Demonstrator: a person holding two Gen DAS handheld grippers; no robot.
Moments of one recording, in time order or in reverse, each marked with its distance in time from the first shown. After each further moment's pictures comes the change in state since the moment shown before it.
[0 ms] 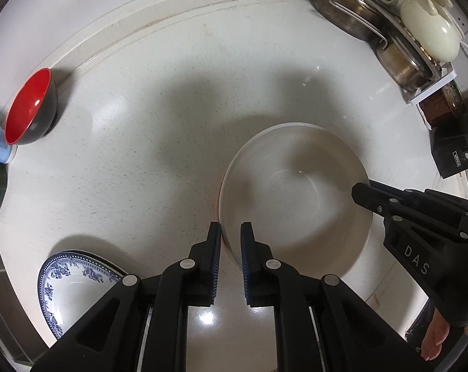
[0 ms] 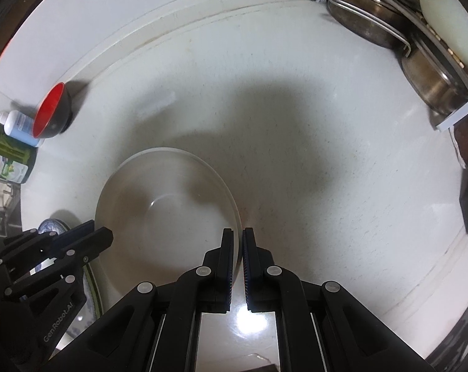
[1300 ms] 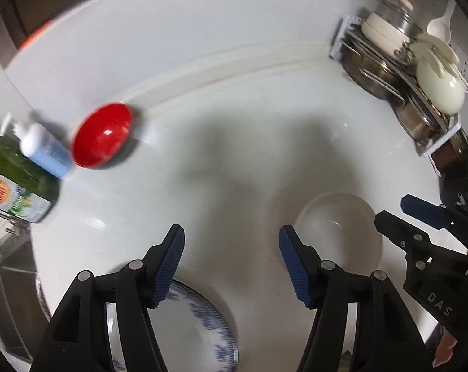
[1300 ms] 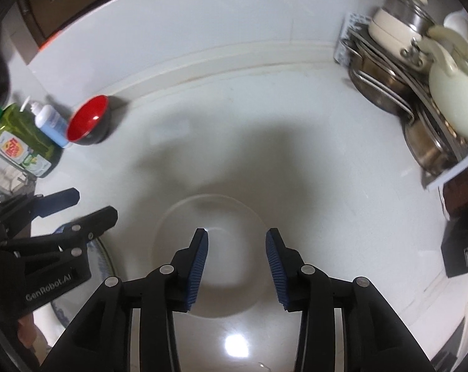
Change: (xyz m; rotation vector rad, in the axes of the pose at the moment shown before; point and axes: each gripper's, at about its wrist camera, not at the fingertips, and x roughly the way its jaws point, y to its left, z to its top) left arm -0.079 0.064 0.003 -0.077 -0.234 0.111; right arm -0.065 0.057 0.006 -0.163 -0.201 -0.018
